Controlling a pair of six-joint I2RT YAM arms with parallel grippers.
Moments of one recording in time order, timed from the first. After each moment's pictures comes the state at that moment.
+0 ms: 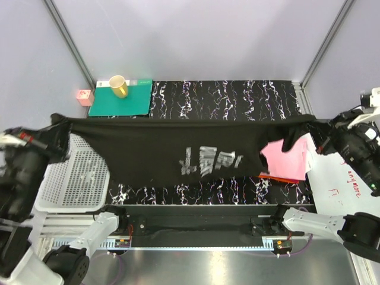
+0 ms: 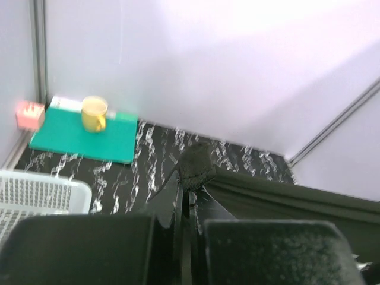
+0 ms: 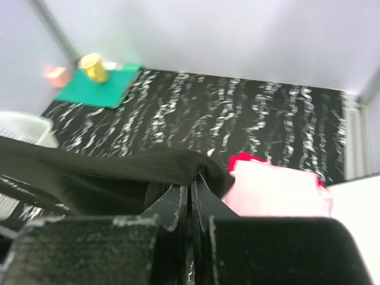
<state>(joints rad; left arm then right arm) -0.17 0.87 2.10 -1.20 -0.10 -0.40 0.94 0.99 2.15 -1.32 0.63 0.23</state>
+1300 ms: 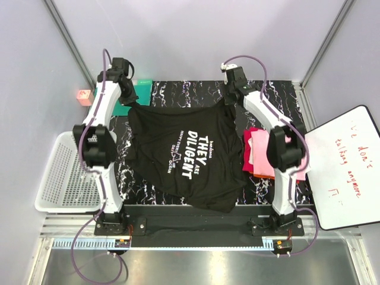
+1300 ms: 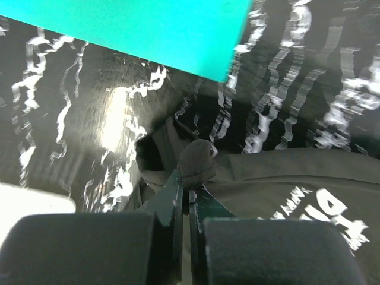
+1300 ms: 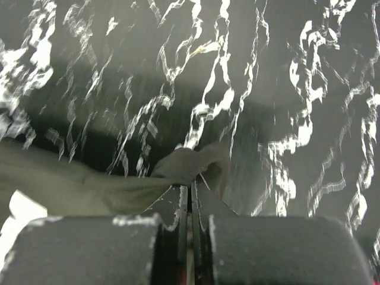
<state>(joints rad) -0.05 2.01 2.04 -1.02 -0.09 -0.37 0.36 2.02 1.80 -0.50 0.16 0.03</state>
